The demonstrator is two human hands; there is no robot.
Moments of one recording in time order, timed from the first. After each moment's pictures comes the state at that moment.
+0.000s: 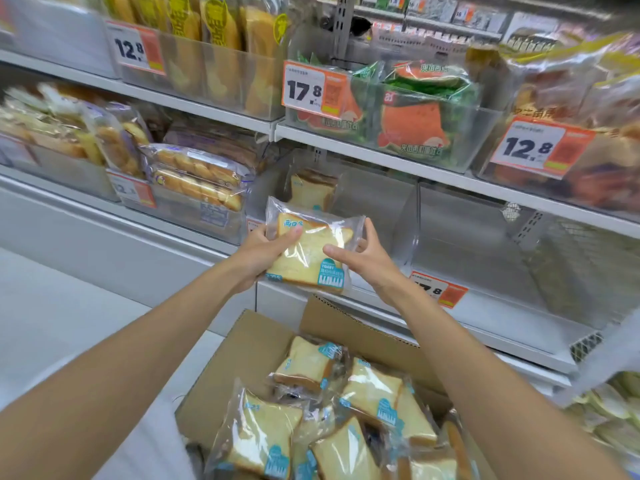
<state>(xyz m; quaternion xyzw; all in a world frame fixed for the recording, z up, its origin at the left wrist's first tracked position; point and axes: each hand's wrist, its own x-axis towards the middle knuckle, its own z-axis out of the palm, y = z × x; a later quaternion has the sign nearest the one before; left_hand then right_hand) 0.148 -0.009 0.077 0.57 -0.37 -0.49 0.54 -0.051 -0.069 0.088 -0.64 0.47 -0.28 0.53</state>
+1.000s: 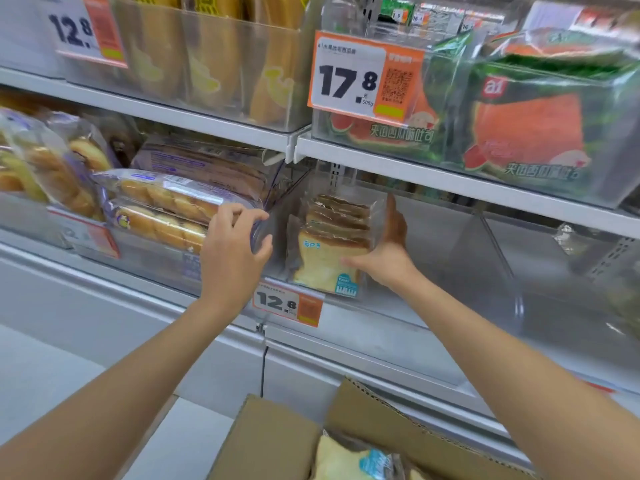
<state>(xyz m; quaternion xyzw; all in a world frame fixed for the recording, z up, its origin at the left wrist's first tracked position) 0.256 -0.133 0.026 0.65 -0.56 0.18 0.48 0.039 -0.253 0.034 -0.73 0.51 -0.35 0.29</state>
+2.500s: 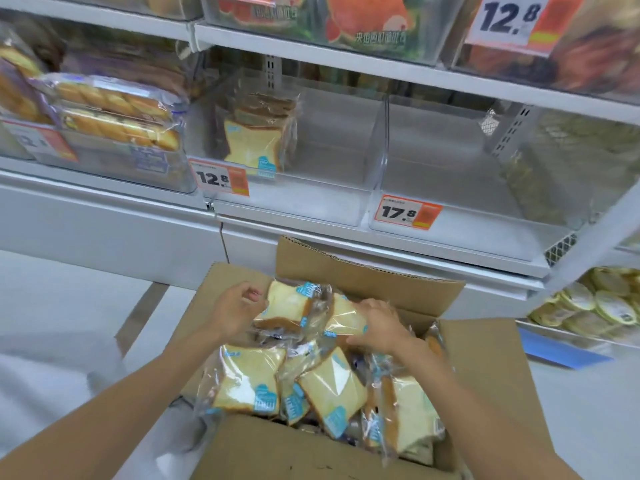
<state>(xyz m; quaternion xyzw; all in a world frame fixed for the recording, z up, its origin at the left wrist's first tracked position) 0.104 0.055 -0.096 0.73 -0.44 -0.40 0.34 -0.184 -0.004 -0.122 -0.79 0.56 0.08 0.21</state>
